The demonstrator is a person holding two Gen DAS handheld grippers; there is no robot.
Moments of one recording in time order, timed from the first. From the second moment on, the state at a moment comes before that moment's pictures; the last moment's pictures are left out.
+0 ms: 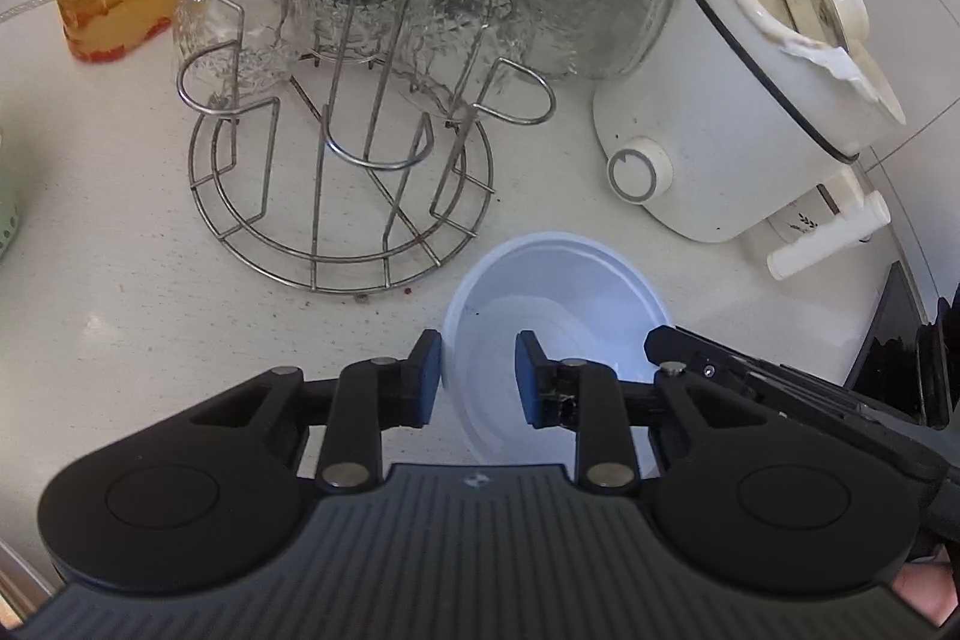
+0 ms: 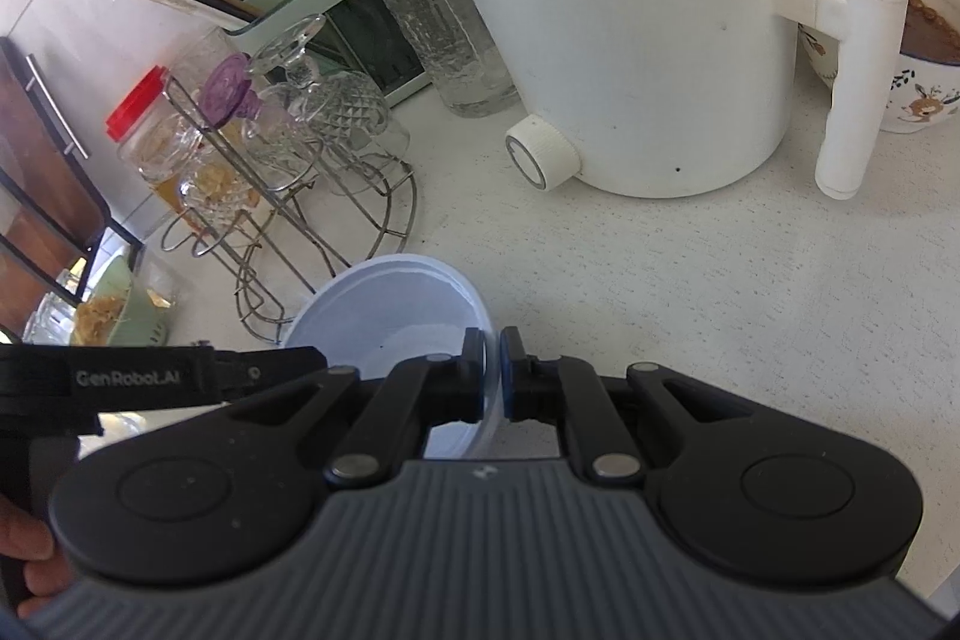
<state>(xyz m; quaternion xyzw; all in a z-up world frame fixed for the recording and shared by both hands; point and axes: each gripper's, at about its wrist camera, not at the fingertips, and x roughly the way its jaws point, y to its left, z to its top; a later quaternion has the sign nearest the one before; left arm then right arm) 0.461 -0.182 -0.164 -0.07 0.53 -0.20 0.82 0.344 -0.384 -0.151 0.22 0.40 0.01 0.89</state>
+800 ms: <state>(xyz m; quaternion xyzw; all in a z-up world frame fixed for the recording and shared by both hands) 0.398 -0.139 -0.057 -0.07 0.49 -0.21 0.84 0.294 -0.341 -0.056 0.24 0.38 0.02 0.89</state>
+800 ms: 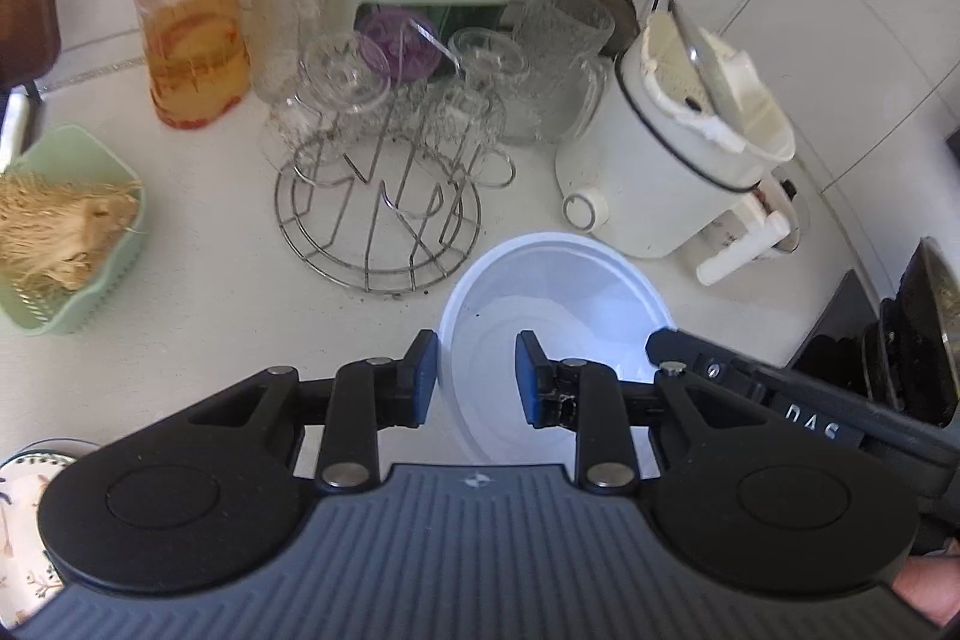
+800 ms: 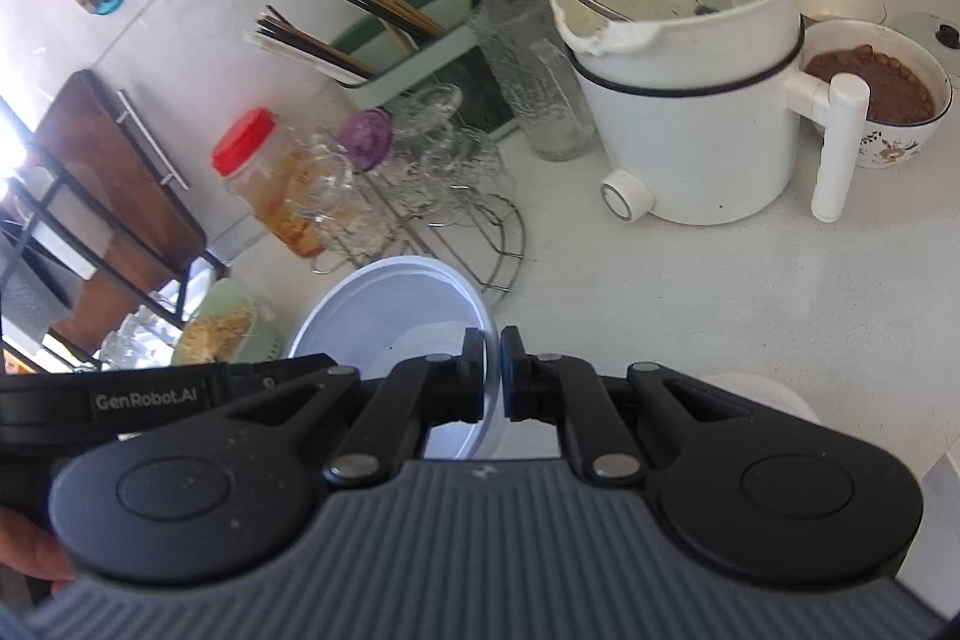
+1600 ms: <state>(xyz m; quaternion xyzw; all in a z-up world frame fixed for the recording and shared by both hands) 0.349 -0.068 -0.012 -0.11 0.45 -0.21 0.86 0.252 -0.286 -0.021 0.23 0.36 0.04 0.90</state>
